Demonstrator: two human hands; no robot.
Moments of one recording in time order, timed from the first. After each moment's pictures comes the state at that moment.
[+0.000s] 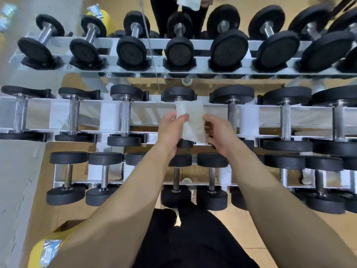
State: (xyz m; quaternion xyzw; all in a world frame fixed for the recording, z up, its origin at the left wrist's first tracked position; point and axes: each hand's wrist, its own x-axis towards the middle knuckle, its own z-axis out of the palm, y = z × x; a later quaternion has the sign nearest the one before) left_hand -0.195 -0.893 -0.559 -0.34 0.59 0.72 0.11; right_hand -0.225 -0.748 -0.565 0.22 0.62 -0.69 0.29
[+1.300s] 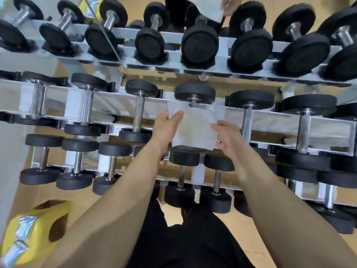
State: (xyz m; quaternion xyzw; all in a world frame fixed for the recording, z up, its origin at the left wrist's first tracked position) left_hand -0.233 -0.743 -0.574 -0.35 0.63 0.69 0.10; right_hand -0.278 -0.561 -0.596 0.30 0.65 -0.63 0.31
